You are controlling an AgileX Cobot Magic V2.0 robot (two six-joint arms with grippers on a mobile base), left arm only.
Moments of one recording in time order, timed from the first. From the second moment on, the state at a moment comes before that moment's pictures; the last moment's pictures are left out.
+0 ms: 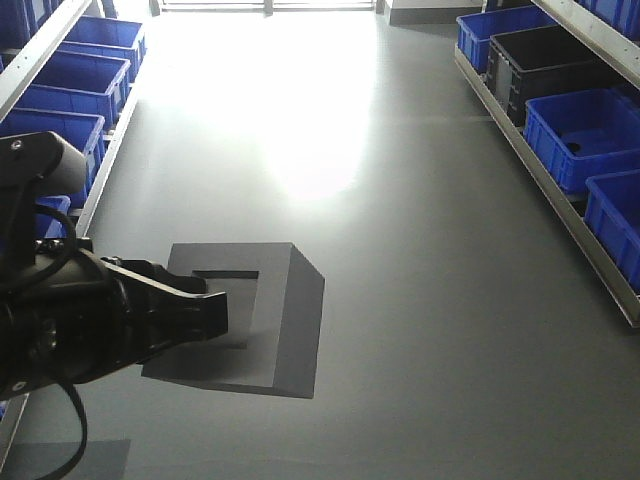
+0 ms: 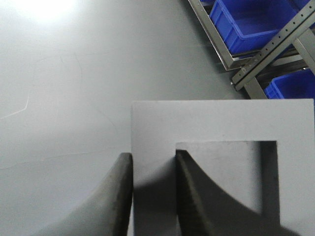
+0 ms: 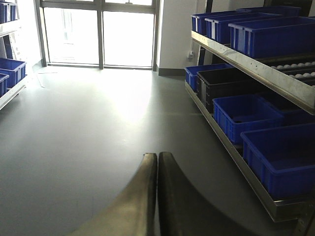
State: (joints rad) arm -1.00 1.05 -1.00 0.52 0.84 -1.12
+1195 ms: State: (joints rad) arm -1.00 1.05 -1.00 0.52 0.84 -1.12
